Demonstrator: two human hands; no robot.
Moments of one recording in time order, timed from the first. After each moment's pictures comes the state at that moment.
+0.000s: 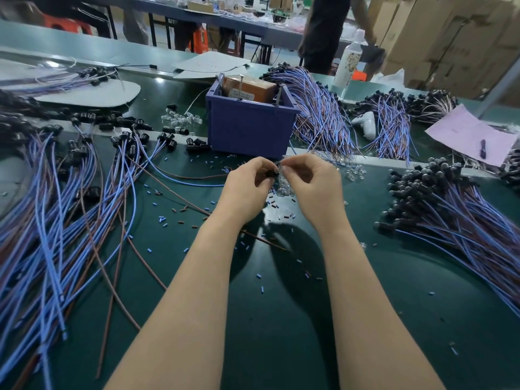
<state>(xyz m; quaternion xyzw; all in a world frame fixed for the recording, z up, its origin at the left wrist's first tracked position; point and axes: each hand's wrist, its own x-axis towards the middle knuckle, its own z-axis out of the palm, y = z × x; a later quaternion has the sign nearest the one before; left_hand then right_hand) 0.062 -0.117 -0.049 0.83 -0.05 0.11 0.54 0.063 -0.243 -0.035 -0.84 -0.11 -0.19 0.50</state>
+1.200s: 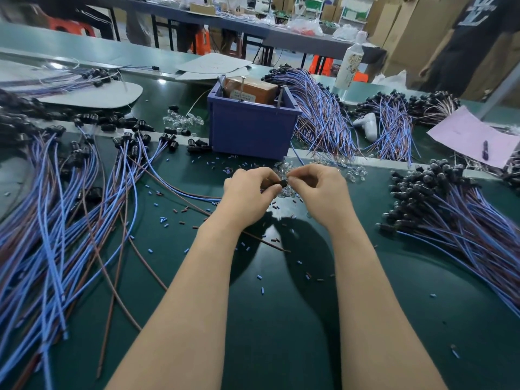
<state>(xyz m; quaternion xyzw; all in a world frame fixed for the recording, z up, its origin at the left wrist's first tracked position) 0.057 -0.116 -0.046 0.90 -0.07 0.08 0.42 0.069 -0.259 -0.037 -0.87 -0.09 -0.13 0.46</state>
